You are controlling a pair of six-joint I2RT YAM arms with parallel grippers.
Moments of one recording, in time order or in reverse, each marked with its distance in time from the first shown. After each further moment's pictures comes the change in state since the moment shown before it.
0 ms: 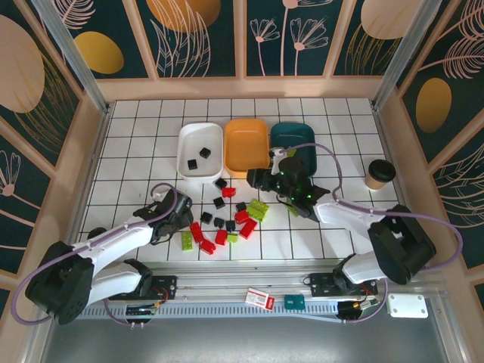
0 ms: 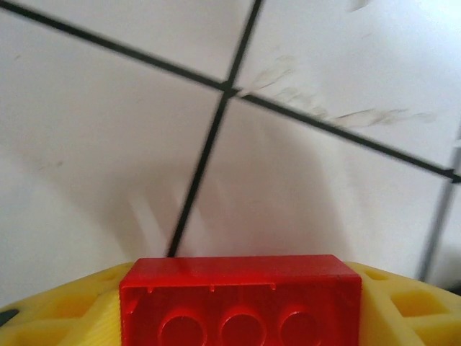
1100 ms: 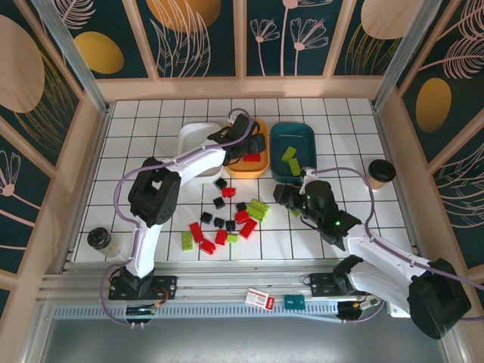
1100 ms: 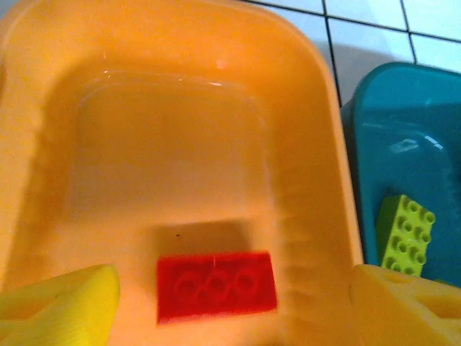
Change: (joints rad) left arm -0.100 0.995 1.227 0.090 0.070 0.222; right arm -0.040 -0.426 -0.258 -0.212 0.123 0.098
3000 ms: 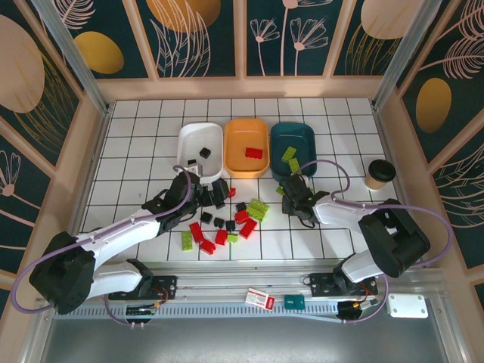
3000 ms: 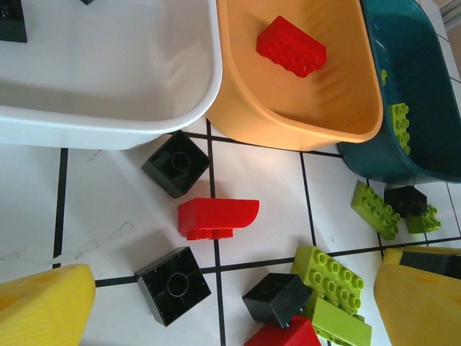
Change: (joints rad) left arm 0.000 -0.919 -1.119 0.351 0.130 -0.123; right arm 0.006 0.512 0.204 -0.320 0.217 -0.090
